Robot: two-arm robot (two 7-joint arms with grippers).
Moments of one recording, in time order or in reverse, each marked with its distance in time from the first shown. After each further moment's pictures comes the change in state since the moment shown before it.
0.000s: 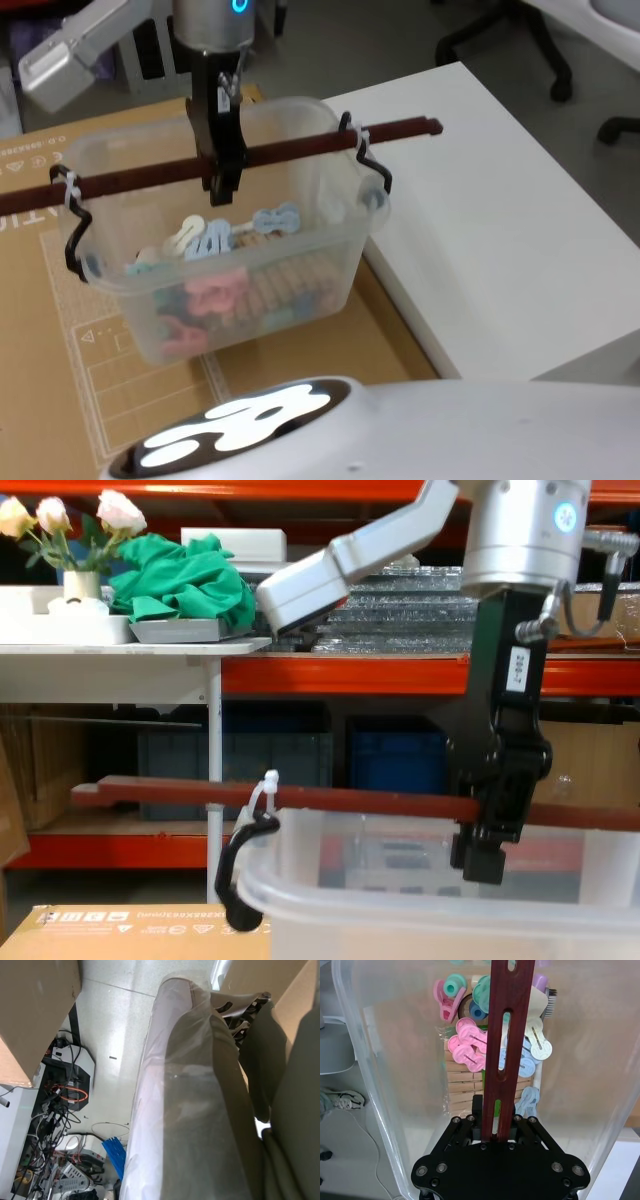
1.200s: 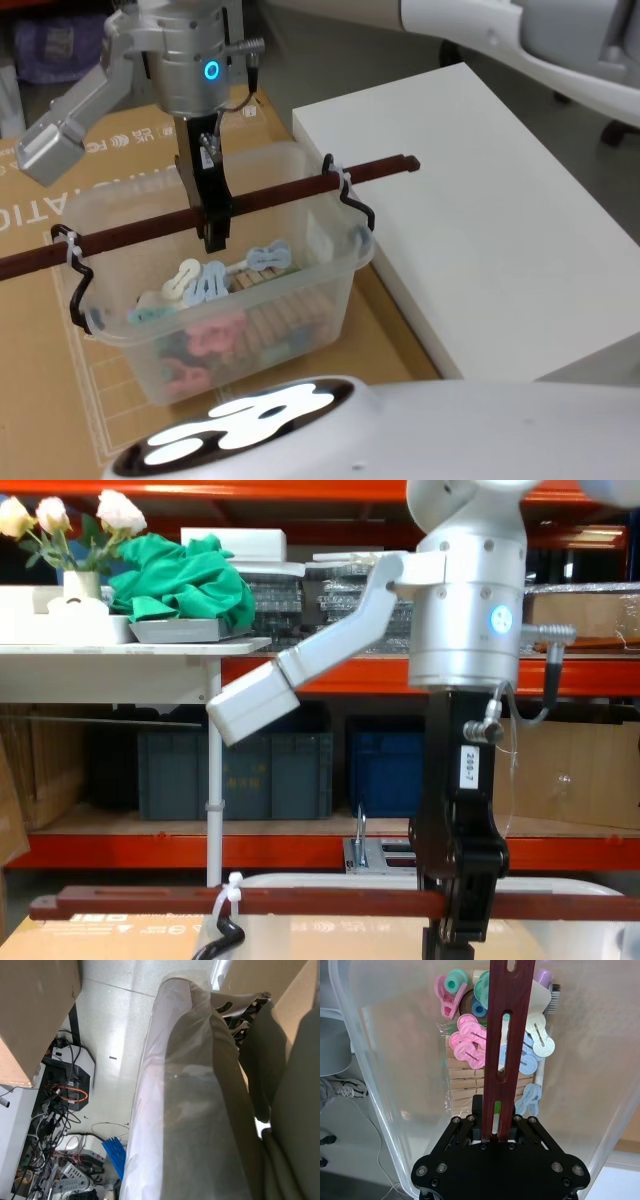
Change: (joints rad) left arm 0.000 0.000 0.000 0.000 0.000 0.000 0.000; right arm -0.028 -0.124 -0.116 0.139 -0.011 -0.059 -0.050
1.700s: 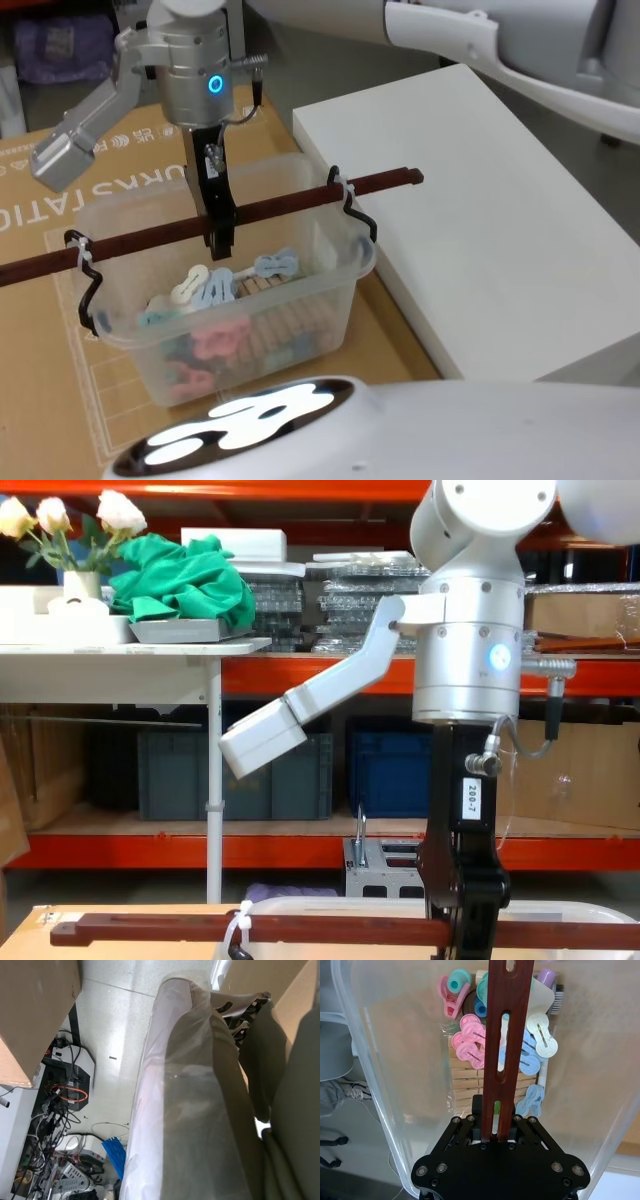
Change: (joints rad) left arm 0.000 0.000 0.000 0.000 0.000 0.000 0.000; right arm -0.015 -0.035 -0.040 0.093 0.022 -0.020 -0.013
